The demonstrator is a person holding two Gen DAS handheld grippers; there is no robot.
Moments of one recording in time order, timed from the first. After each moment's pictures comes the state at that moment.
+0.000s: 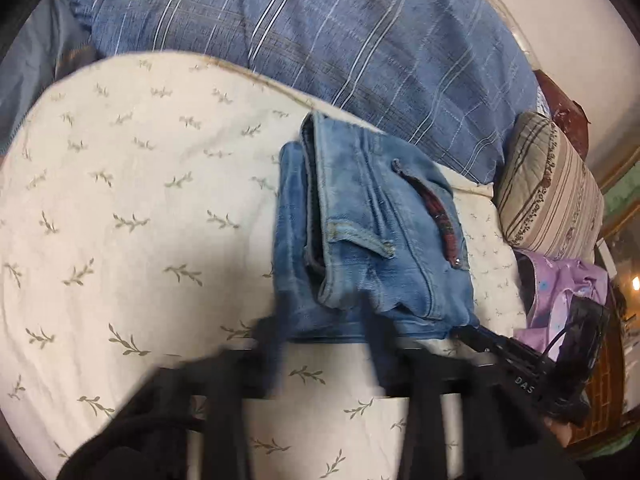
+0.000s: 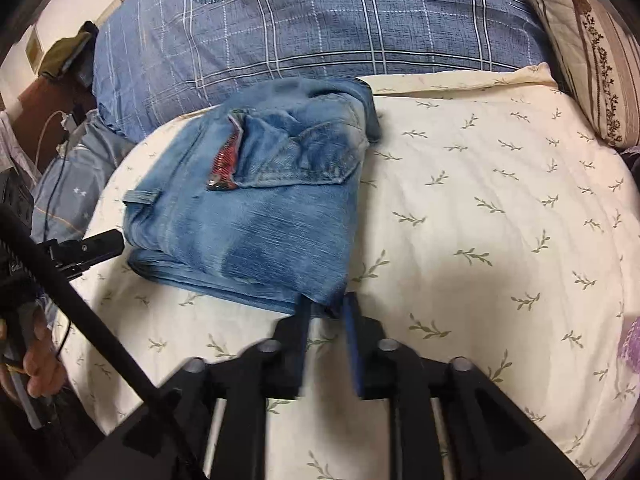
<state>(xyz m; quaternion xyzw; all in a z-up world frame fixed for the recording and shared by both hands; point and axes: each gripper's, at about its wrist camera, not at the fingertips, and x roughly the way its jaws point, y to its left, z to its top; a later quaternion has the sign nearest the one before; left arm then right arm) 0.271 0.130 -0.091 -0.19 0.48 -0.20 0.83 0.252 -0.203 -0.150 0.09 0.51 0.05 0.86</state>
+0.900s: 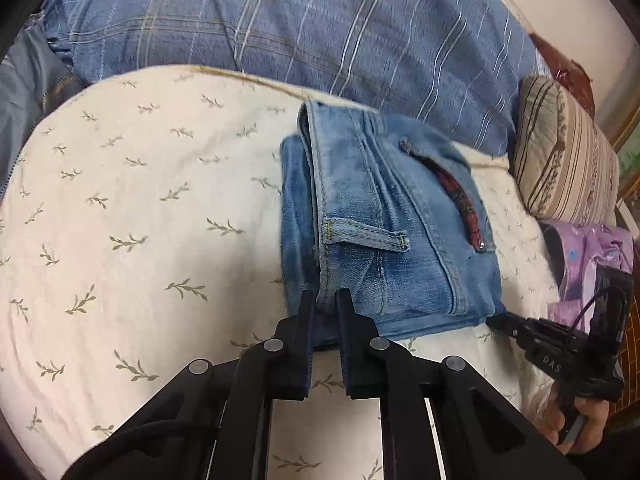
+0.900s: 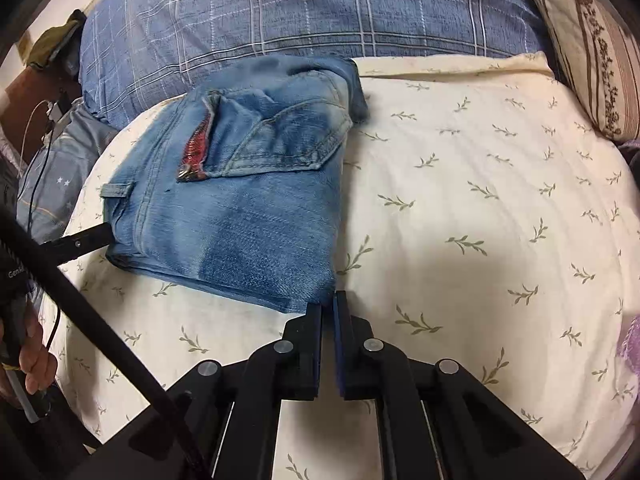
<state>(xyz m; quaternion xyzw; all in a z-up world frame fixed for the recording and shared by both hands) 0.281 0.106 -0.103 -0.12 0.48 -0.20 0.85 0.257 -0.206 -0.164 0.07 0.53 0.03 0.84</state>
